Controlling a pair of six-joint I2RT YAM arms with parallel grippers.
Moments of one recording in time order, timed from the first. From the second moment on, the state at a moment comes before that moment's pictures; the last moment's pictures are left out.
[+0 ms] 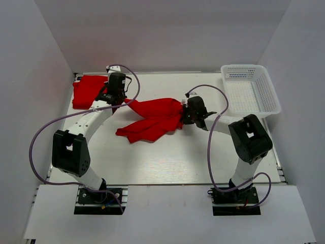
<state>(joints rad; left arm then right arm) -0.31 1.59 1.28 -0.28 -0.50 -0.25 0.52 1.80 0.98 0.10 -0.02 0.35</state>
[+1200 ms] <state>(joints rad) -0.32 1.28 2.09 -0.35 -0.45 0.01 0.52 0.93 1.91 -0.59 0.21 -0.23</state>
